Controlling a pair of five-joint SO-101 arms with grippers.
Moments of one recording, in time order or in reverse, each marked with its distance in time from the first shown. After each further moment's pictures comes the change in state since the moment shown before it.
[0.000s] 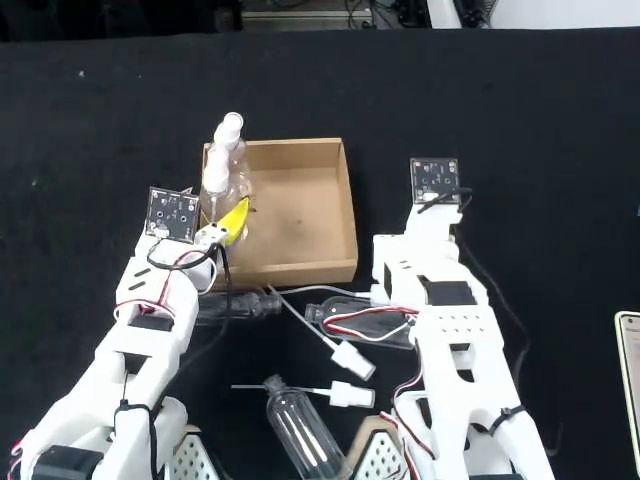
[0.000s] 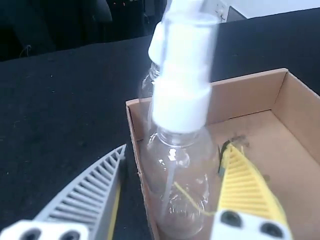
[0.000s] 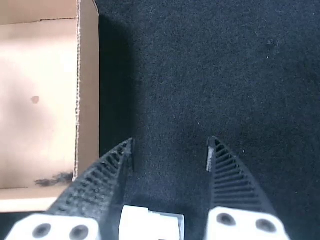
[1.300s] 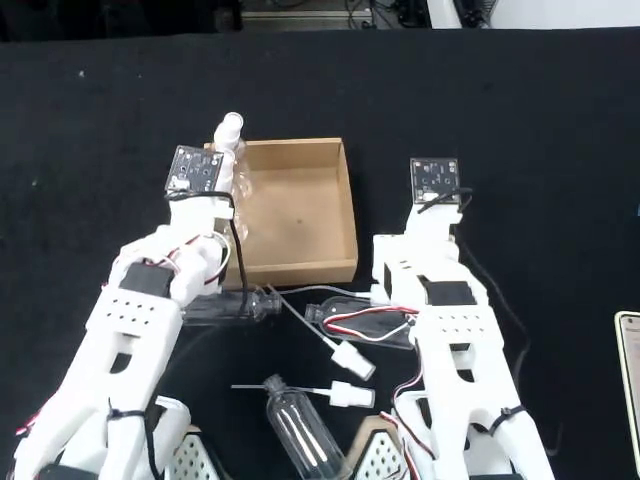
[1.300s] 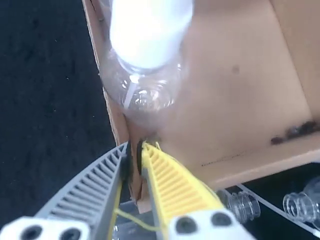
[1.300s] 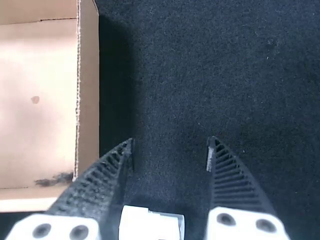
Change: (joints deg) left arm 4.2 -5.0 -25.1 65.9 4.8; right arm 0.0 0.0 0.0 0.0 0.0
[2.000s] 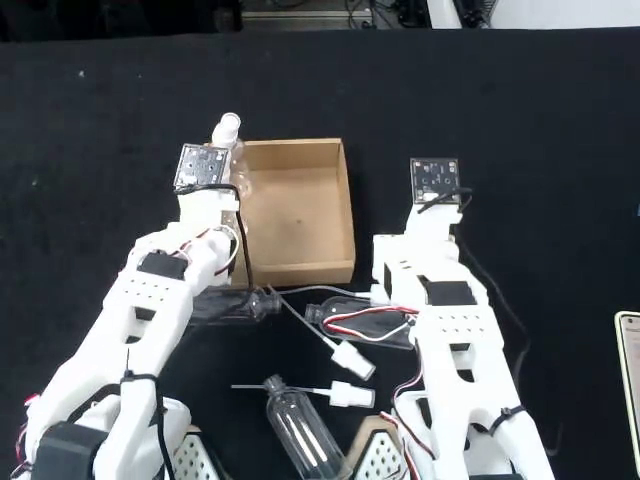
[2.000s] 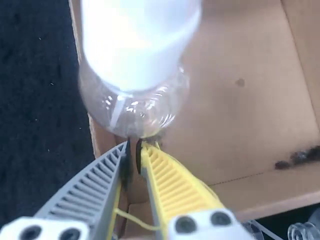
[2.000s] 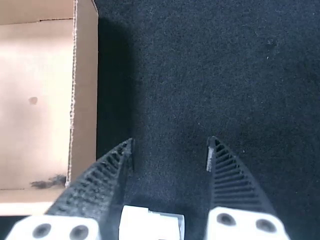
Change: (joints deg) left arm 0.5 11.5 -0.6 -10.7 3.2; right arm 0.0 0.0 0.0 0.0 0.0
